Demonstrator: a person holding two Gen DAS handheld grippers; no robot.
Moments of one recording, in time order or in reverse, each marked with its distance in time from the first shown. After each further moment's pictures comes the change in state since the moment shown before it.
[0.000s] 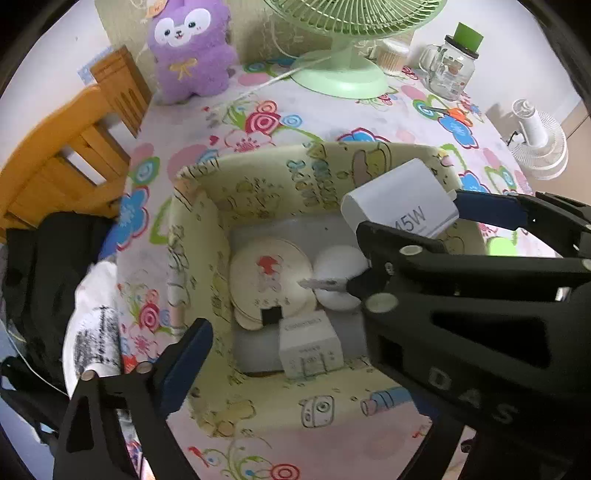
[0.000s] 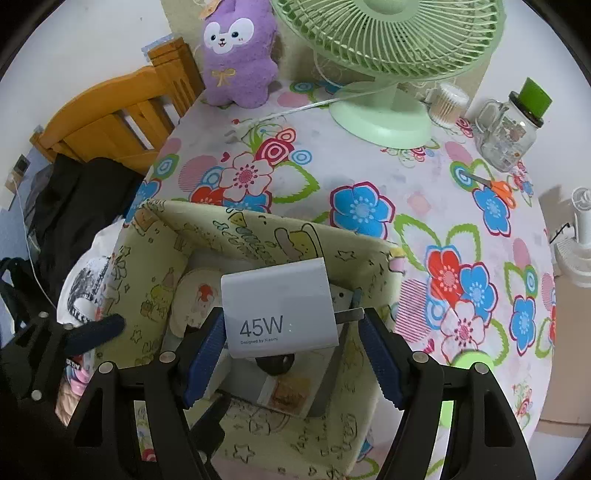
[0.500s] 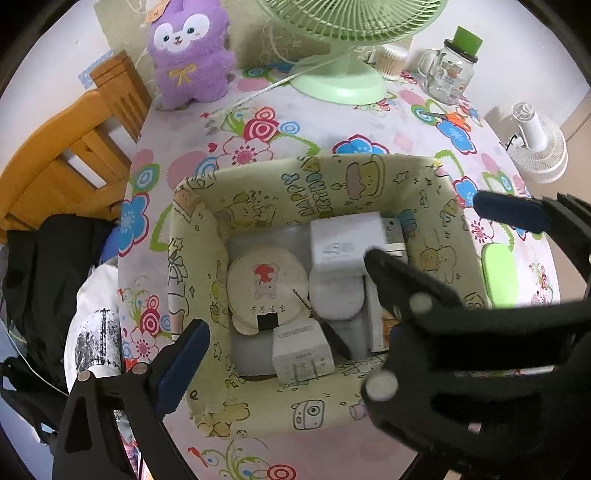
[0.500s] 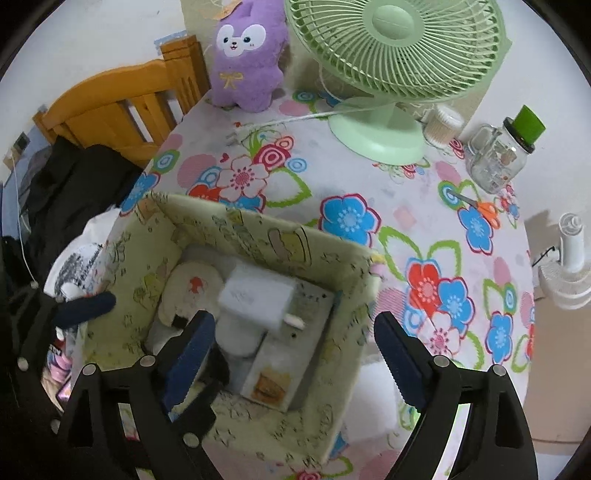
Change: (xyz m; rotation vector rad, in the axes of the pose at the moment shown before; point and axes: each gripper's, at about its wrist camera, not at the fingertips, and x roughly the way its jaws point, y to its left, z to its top) left arm -0.007 -0.005 0.006 -0.004 -0.008 -0.008; right arm -0.018 0.001 -0.009 -0.079 -0.024 -0.071
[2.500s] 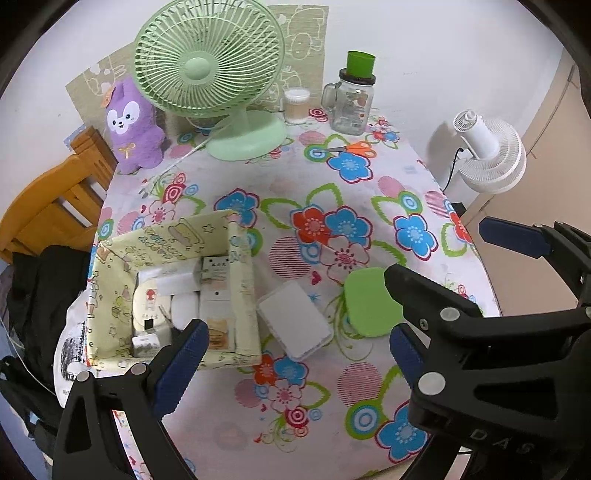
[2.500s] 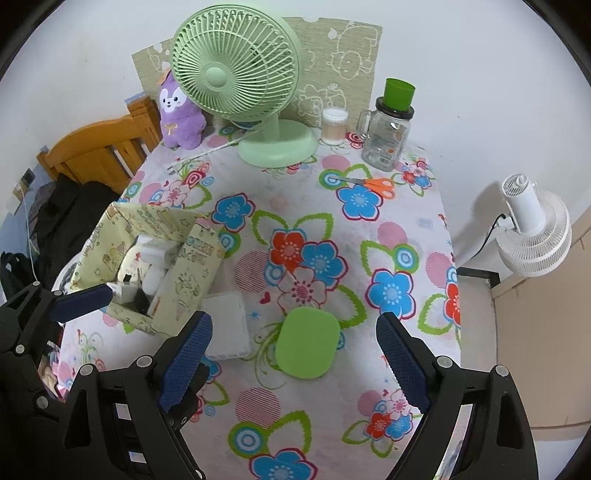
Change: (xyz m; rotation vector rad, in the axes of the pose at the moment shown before) left arm -0.065 -0.173 -0.009 0.020 -0.148 0.002; right arm -0.099 -0.171 -0.091 0.087 -0.126 0.019
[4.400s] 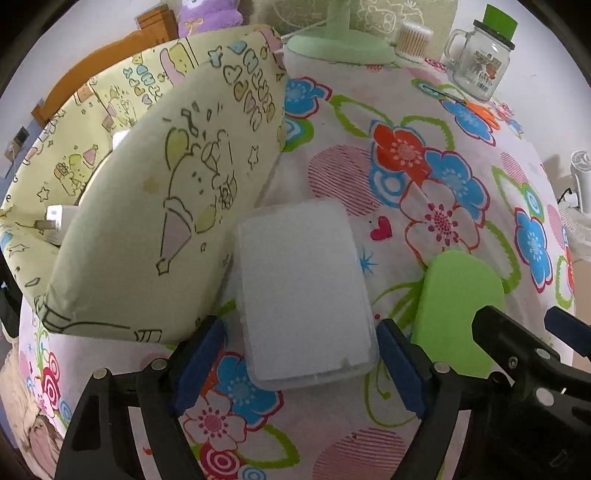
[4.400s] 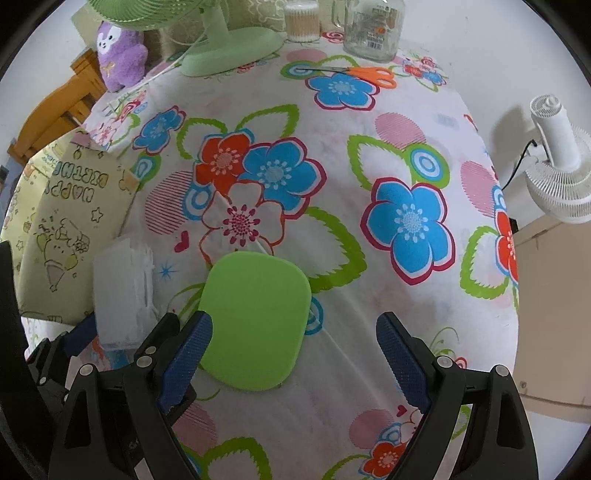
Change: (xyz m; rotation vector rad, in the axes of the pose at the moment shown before) left arm 0.150 -0.002 -0.039 -0.418 0.099 0.197; right arm 0.144 -0.053 -0.039 0.084 0.214 0.027
